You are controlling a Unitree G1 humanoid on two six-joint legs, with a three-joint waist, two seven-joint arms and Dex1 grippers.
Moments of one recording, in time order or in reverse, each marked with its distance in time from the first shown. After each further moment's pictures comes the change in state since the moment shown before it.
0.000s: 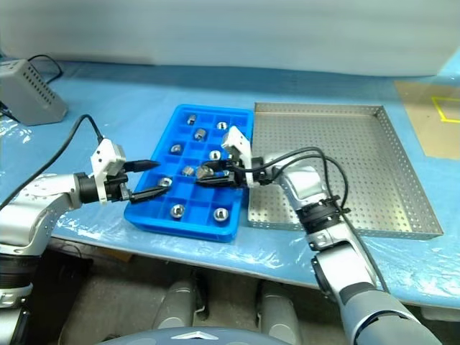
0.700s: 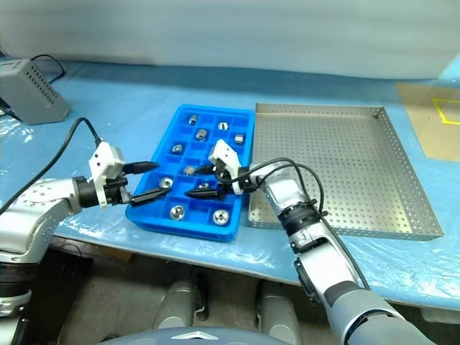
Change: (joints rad) left arm 0.012 -0.015 0.006 -0.016 -0.010 -0.002 0.020; right arm -0.007 0.062 0.002 0.177 -0.099 -0.147 -0.048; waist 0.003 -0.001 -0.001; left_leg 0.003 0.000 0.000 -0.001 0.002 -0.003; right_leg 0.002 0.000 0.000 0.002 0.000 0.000
